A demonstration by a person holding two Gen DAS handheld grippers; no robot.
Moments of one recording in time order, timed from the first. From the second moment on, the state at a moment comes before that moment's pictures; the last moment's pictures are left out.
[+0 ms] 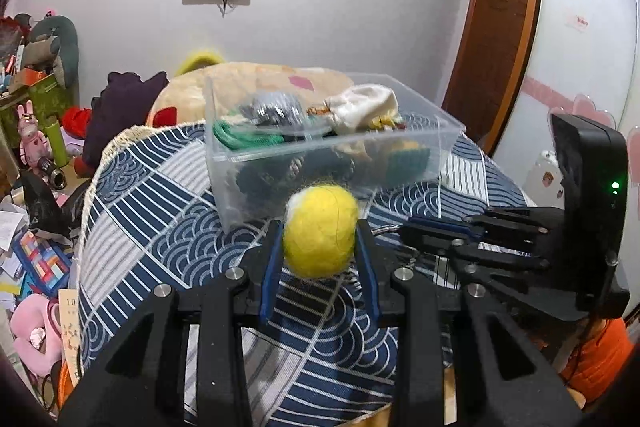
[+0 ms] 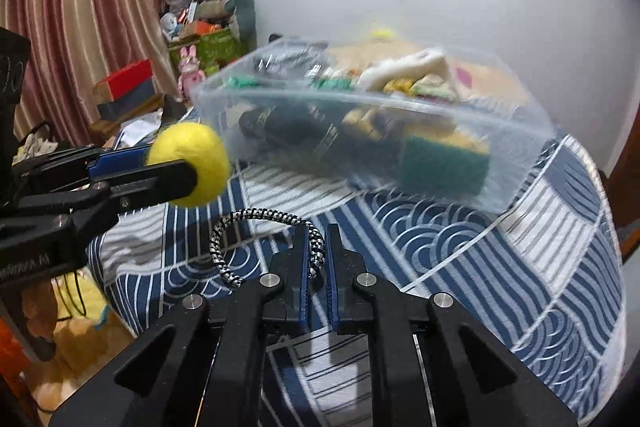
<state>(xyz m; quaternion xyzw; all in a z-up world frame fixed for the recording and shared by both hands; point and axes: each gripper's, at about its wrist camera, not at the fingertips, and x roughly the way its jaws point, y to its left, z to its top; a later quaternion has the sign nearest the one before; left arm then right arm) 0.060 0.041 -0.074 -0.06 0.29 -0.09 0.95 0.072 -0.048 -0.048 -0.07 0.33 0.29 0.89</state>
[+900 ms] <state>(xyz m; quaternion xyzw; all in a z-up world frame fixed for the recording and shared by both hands) 0.135 0.014 -0.038 -0.02 0.25 -0.09 0.96 0.128 -0.088 0.011 -0.05 0.24 0.13 0.96</state>
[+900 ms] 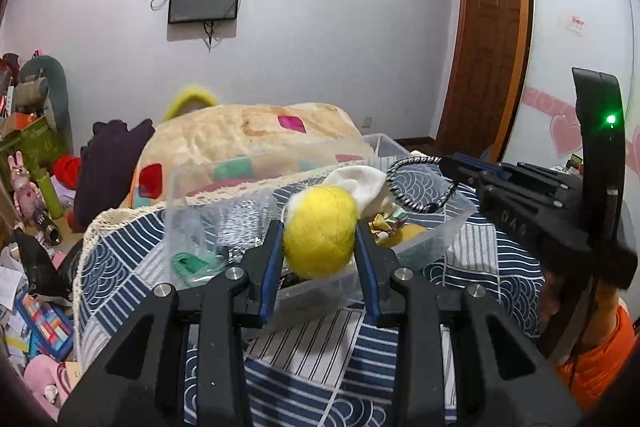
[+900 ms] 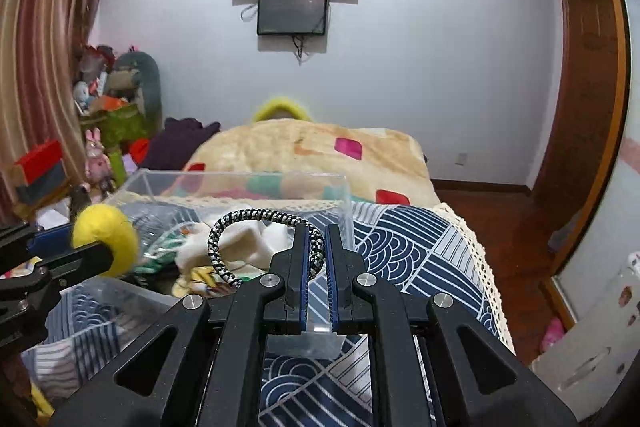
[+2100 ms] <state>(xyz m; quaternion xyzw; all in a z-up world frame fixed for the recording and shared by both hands) 0.067 0.029 0.009 -0.04 0.16 -0.07 0.98 0.058 -0.109 0.069 -0.01 0.18 0.23 0.96</state>
